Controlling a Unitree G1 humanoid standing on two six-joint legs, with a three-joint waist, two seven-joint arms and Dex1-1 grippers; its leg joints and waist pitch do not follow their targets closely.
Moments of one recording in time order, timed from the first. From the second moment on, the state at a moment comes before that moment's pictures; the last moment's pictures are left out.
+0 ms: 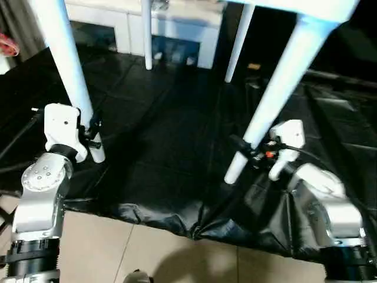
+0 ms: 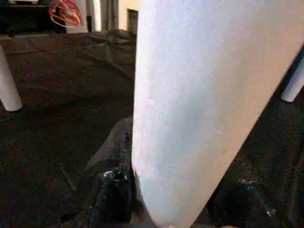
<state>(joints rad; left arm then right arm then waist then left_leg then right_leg) -0.28 0.38 0.22 0.08 -0.07 0.18 -0.29 -0.24 -0.25 -0.02 -0.03 0.22 0.33 0.61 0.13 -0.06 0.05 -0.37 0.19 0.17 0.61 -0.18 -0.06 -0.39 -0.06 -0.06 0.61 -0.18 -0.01</state>
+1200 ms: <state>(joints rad) 0.27 0.29 0.35 -0.53 -0.36 0.40 -0.30 0.25 -0.14 -0.11 -0.66 0.30 0.62 0.32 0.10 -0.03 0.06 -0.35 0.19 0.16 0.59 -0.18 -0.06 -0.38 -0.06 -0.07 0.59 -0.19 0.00</state>
